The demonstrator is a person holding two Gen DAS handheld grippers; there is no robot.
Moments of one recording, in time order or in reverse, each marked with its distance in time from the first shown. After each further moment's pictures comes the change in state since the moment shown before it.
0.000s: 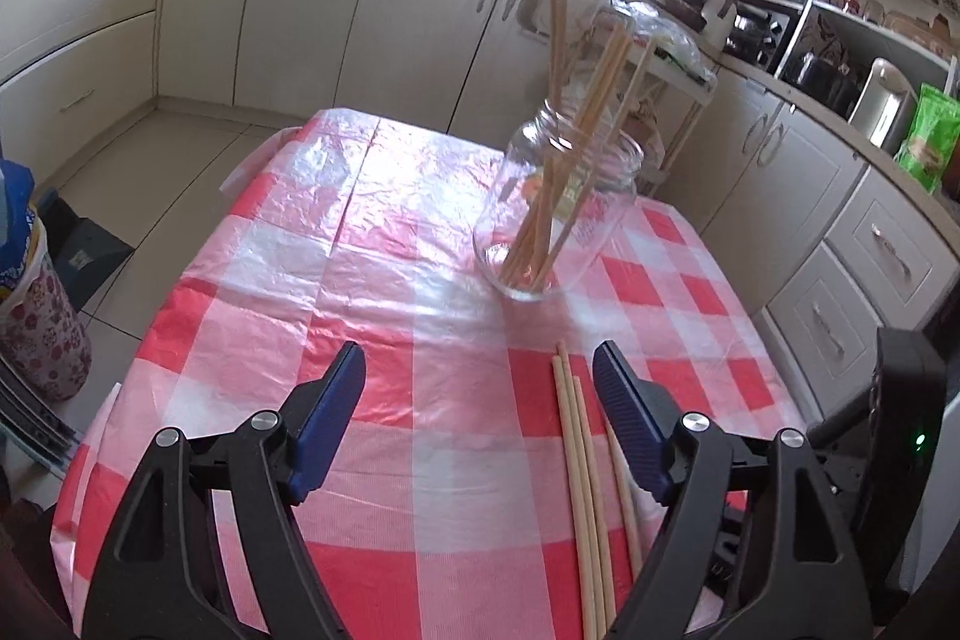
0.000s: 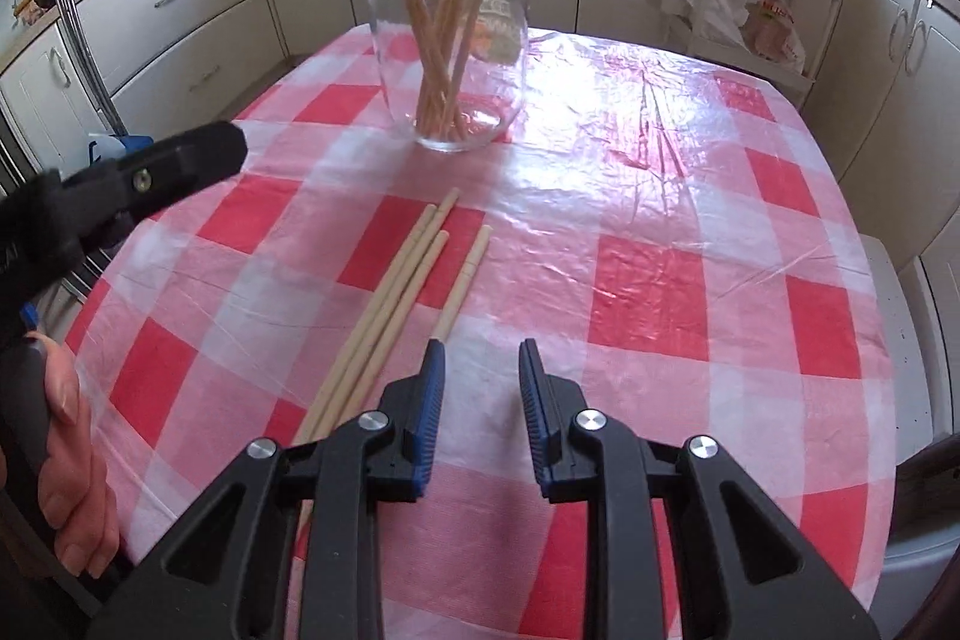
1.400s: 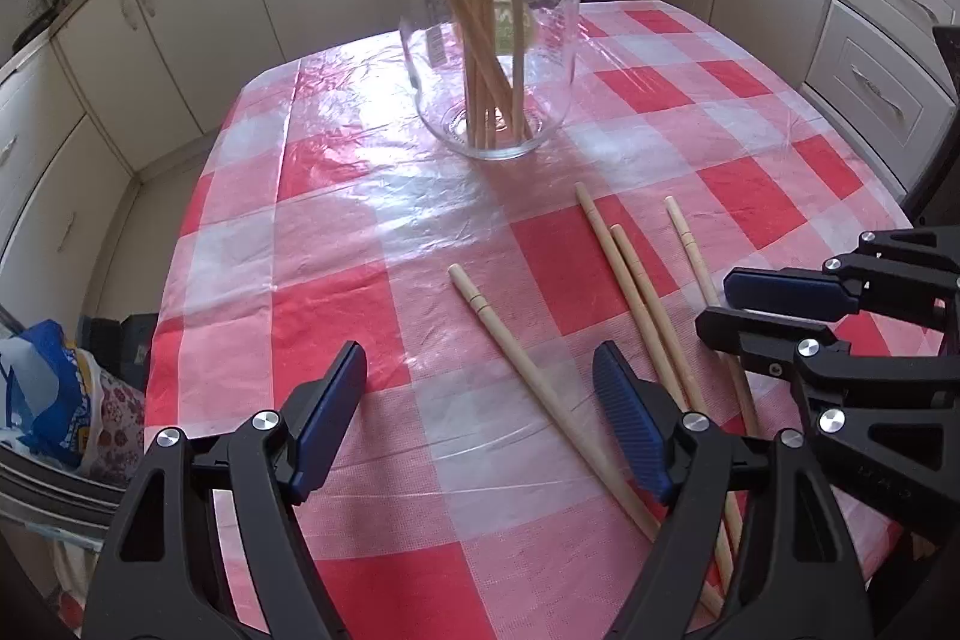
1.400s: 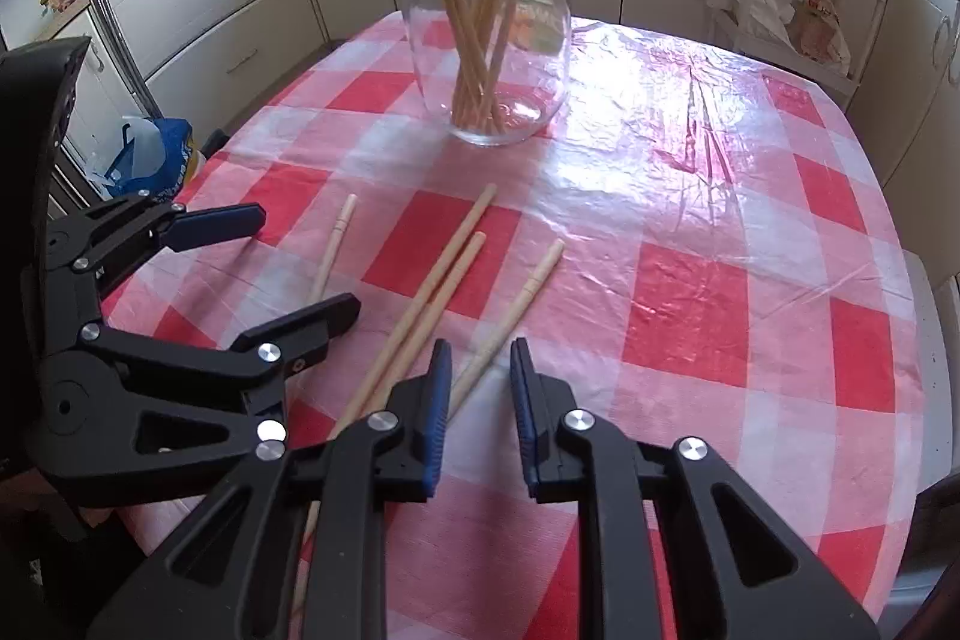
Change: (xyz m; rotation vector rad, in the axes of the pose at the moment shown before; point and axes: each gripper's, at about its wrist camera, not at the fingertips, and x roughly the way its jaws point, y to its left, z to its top) left arm 0.047 -0.038 -0.011 0.433 0.263 0.141; right arm 0.011 0.002 0.013 -0.050 0.040 0.109
